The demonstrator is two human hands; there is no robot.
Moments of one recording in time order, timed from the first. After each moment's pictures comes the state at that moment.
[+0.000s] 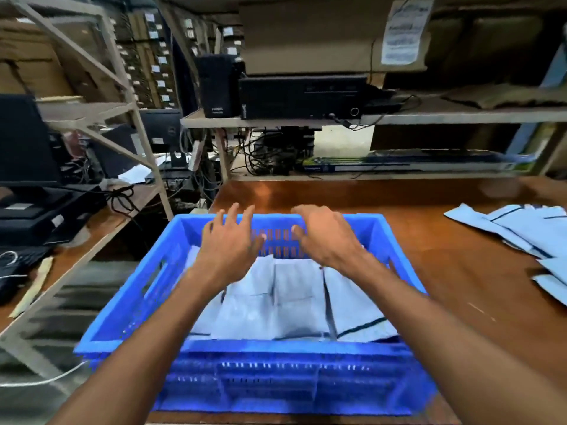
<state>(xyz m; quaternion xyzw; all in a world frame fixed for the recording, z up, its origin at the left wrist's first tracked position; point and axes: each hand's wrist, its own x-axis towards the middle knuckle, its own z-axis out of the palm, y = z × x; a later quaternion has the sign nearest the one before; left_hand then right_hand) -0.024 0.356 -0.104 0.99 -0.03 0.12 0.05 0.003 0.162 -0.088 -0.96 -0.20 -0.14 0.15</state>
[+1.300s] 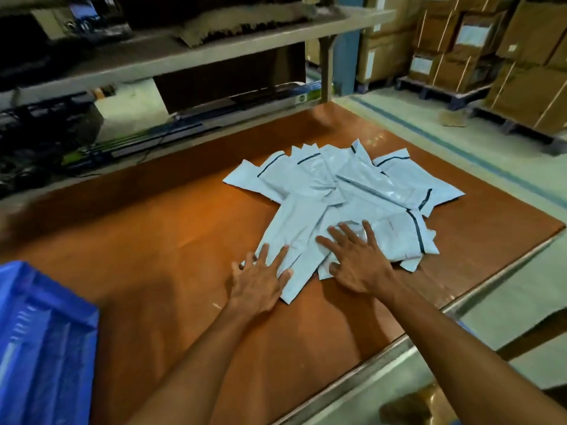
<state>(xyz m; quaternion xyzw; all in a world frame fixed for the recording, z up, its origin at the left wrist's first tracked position) 0.040 -0.251 -0.273 0.95 -0.29 -0.08 -0.04 -0.027 -0.482 -0.281 -1.00 0.02 0.02 -0.04</state>
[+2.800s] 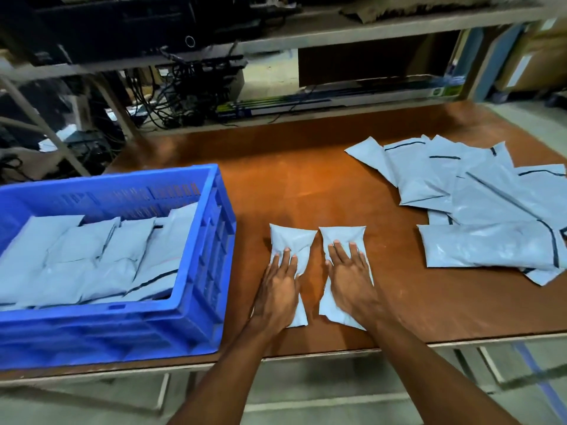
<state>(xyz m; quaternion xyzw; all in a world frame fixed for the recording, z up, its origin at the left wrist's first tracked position) -0.057 -0.061 -0.320 0.99 -0.12 0.00 0.08 -0.042 -0.241 -0.322 -0.99 -0.05 0.05 0.12</state>
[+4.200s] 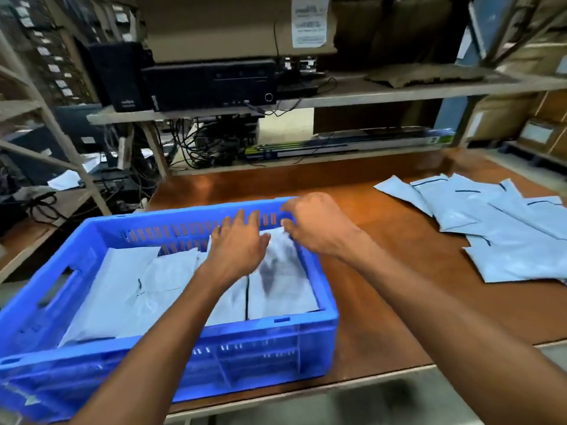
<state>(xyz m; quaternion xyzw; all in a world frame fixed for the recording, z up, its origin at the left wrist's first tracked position) -0.027 0.182 -0.113 0.99 -0.07 0.03 0.08 -0.017 0.011 -0.085 -0.96 -0.21 -0.16 0.02</state>
